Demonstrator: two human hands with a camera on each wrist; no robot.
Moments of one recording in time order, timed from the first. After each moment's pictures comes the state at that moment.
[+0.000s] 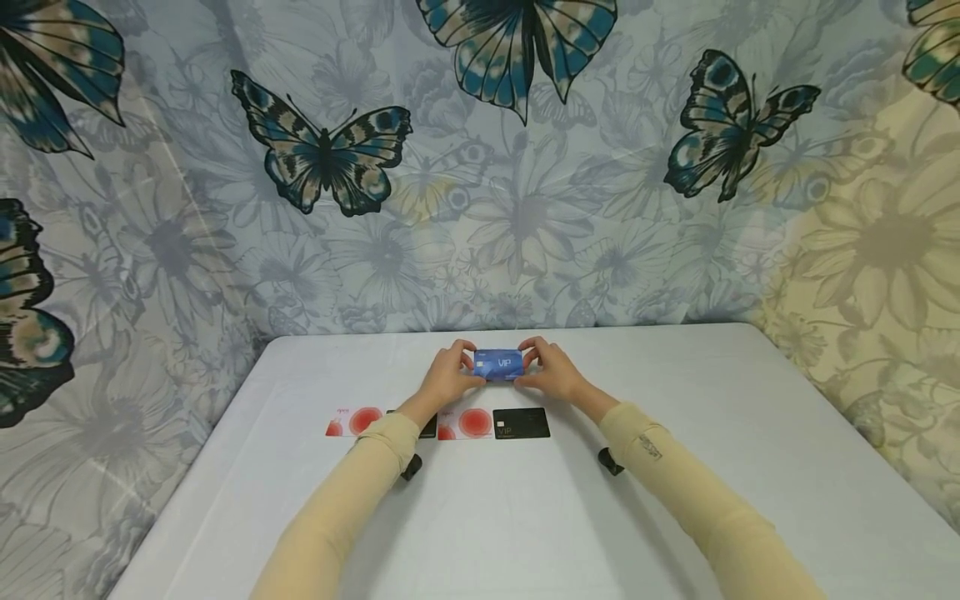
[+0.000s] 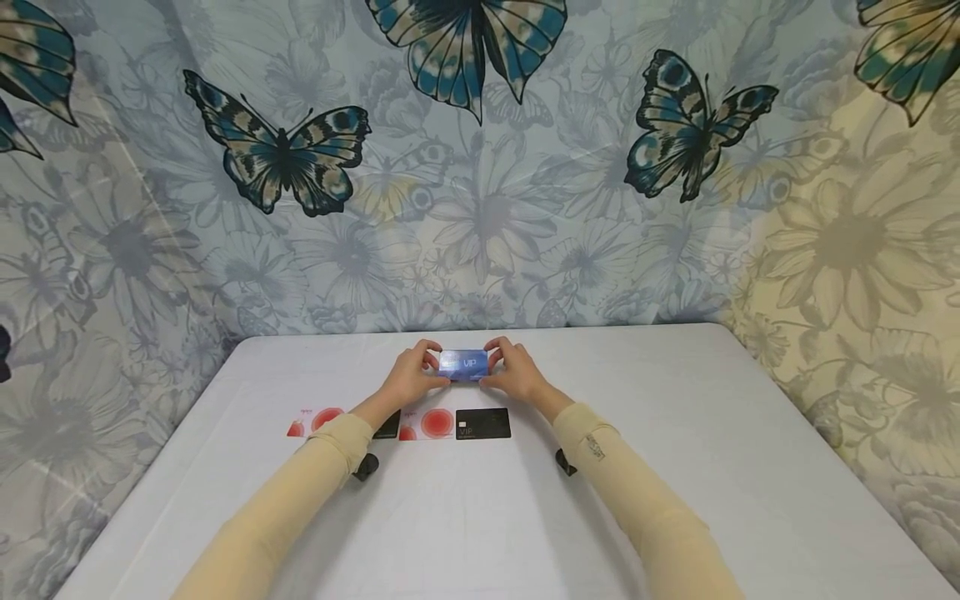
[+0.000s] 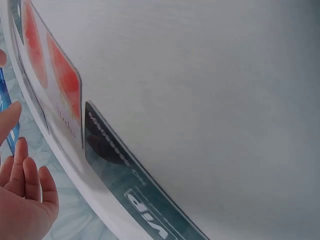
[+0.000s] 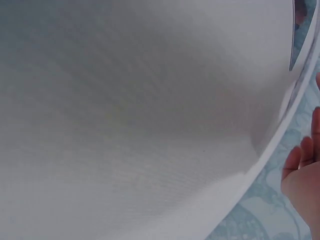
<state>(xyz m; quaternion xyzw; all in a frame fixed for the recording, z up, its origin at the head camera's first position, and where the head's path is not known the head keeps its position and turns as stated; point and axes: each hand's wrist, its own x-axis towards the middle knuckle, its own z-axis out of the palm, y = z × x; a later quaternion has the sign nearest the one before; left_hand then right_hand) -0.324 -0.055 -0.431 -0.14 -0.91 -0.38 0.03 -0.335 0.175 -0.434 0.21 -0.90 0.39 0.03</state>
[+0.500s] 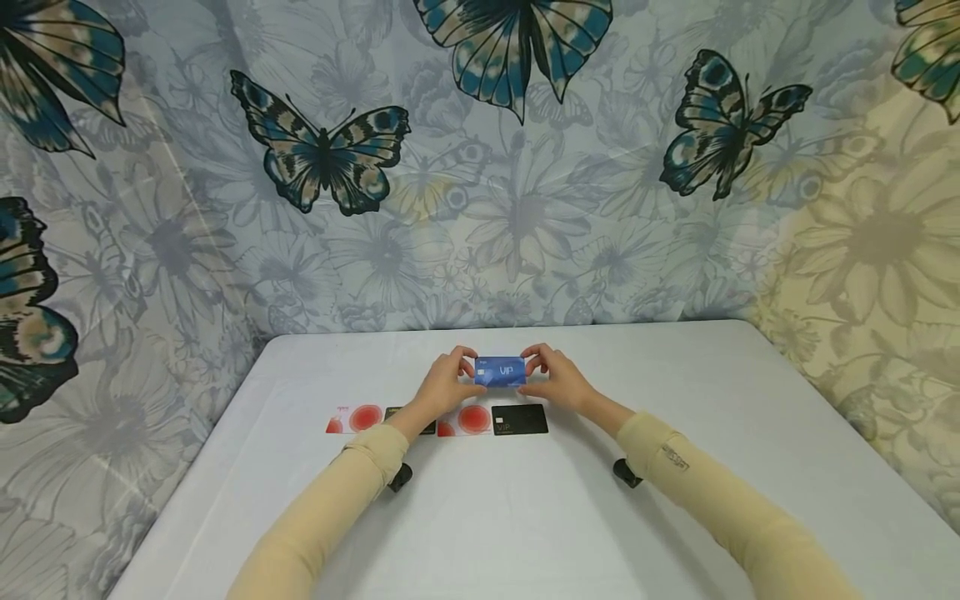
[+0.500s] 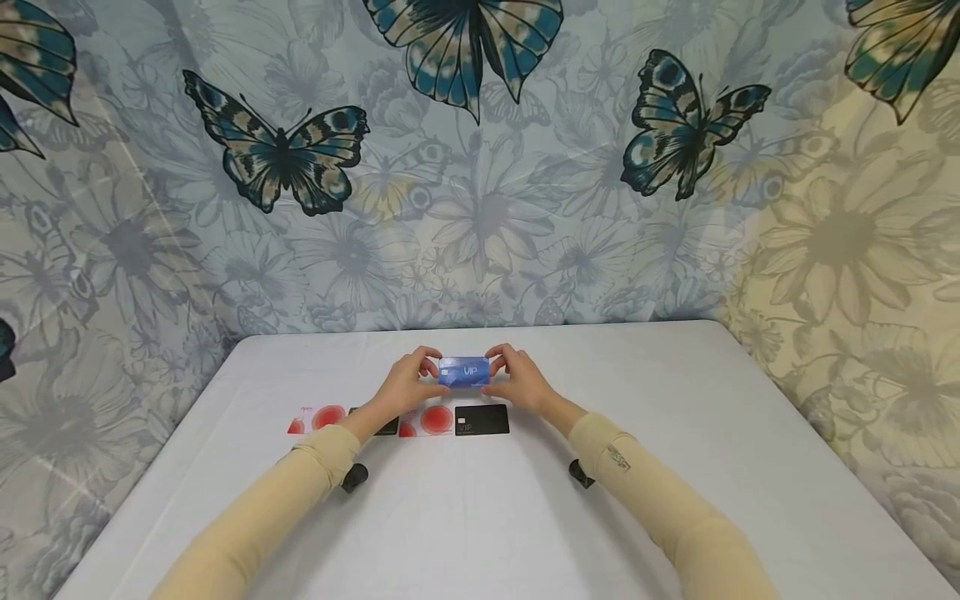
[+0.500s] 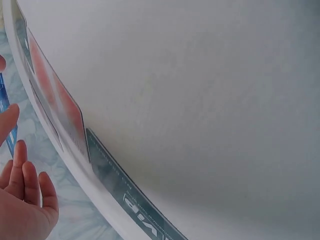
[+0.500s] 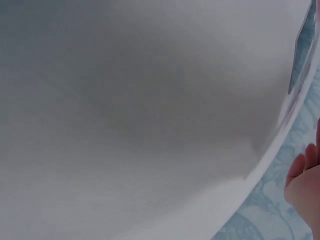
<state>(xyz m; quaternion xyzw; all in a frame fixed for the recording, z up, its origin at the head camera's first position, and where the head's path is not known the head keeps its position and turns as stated) -0.299 -0.059 -0.426 -0.17 -0.91 -0.39 0.02 -0.306 0.183 -0.430 0.23 -0.89 0.40 0.03</state>
